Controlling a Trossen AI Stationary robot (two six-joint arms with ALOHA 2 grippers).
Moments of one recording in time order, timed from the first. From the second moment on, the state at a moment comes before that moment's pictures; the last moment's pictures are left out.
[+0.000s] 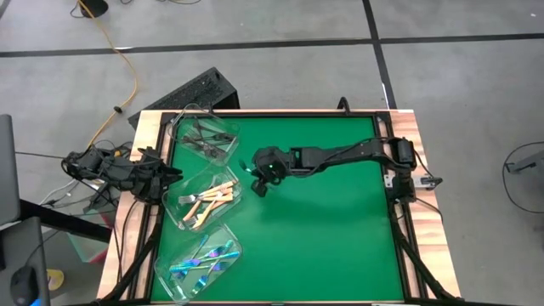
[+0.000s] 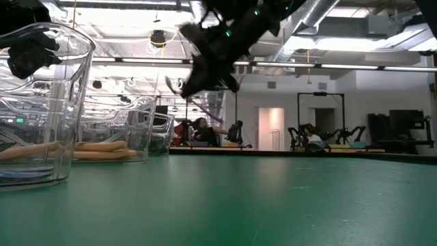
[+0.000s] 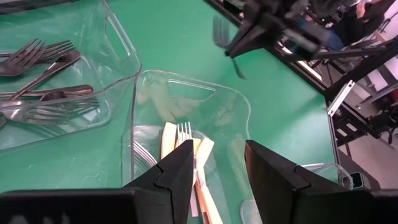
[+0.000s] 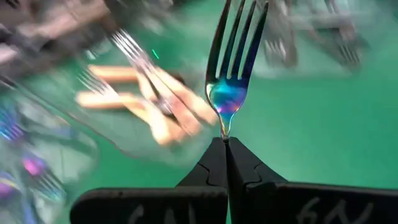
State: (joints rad) left arm -0.32 0.00 0.57 -1.08 -0.43 -0.81; right arm -0.04 1.95 1.49 -0.23 0.10 0.39
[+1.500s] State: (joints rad) left arm -0.32 0.01 0.57 -1.08 -0.40 -0.79; right arm 0.30 2.43 2.31 0.37 0.19 0.19
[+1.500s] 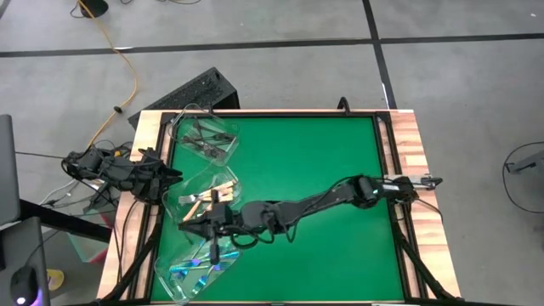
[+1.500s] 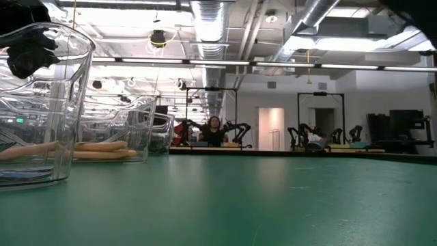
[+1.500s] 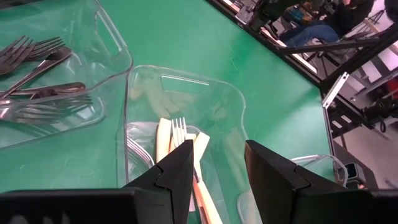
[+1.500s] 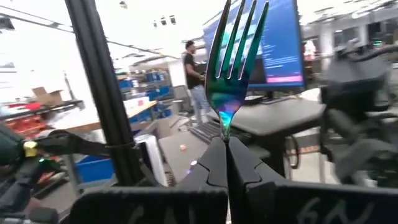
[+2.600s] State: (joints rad) left arm -0.32 0.01 0.57 -1.08 -0.40 -0.79; right arm 0.28 2.51 2.31 -0.05 -0.11 0.04
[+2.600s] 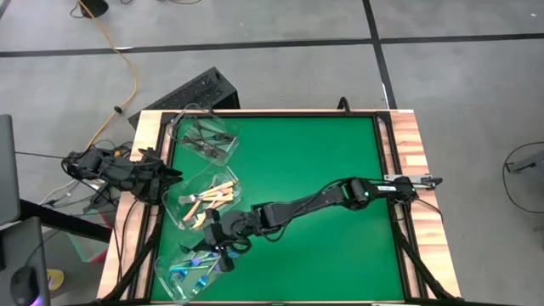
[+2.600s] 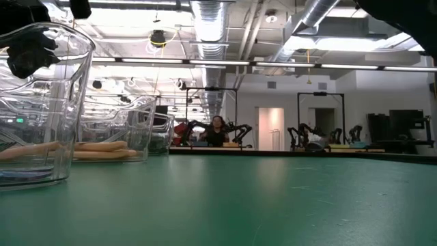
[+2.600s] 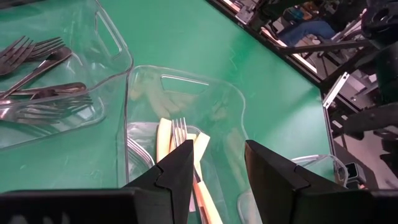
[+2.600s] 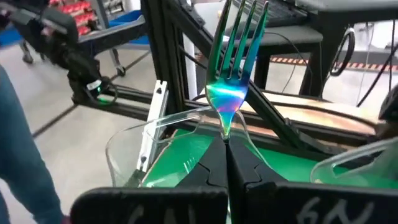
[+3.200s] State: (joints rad) left arm -0.32 0.01 0.57 -1.08 -0.40 -0.79; right arm 0.27 2.53 2.32 -0.15 -0.23 -0.30
